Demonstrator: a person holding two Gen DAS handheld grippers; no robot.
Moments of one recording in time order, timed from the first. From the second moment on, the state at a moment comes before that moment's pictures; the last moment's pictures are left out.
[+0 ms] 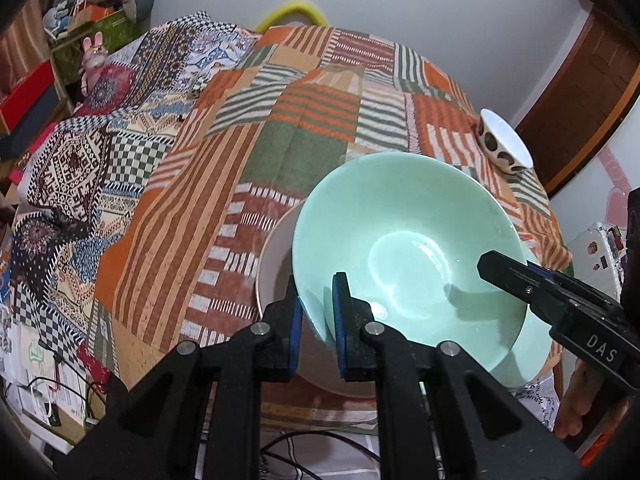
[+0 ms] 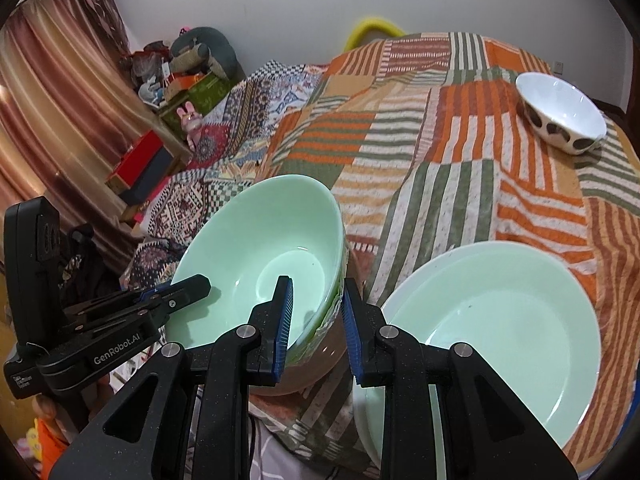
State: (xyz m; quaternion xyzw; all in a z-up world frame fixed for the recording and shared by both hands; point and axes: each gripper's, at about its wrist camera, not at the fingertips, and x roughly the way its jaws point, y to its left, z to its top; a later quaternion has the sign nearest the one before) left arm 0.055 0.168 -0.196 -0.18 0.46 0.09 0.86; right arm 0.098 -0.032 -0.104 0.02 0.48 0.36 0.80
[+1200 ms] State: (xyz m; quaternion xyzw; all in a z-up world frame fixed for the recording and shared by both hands) left arm 0.066 0.190 -0.225 -0.23 0.51 0.08 0.82; right arm 0.108 -0.017 -0.135 0.01 0.53 0.38 0.76
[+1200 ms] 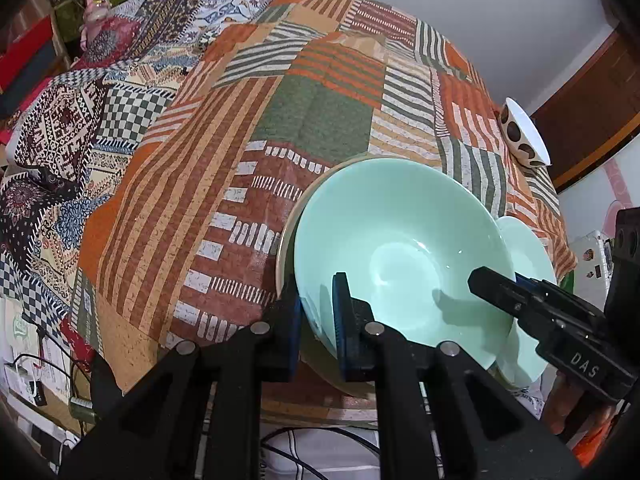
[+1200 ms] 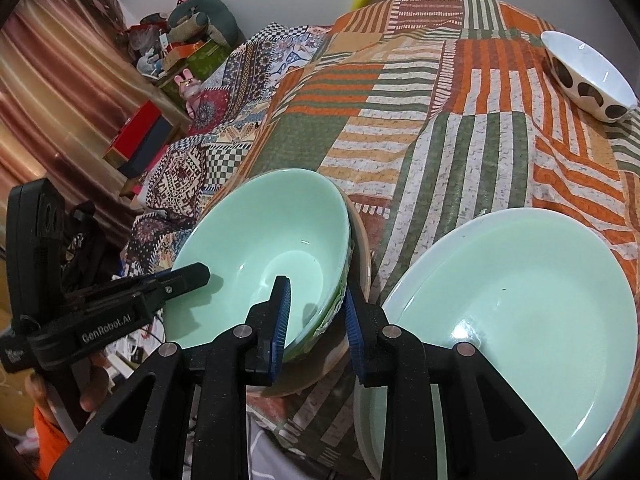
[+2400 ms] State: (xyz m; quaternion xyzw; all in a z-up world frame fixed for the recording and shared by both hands) left arm 0.075 0.153 -0.128 -0.13 0.43 0.10 0.89; right arm 0.128 -0.091 -0.082 0.01 0.43 0.34 0.84
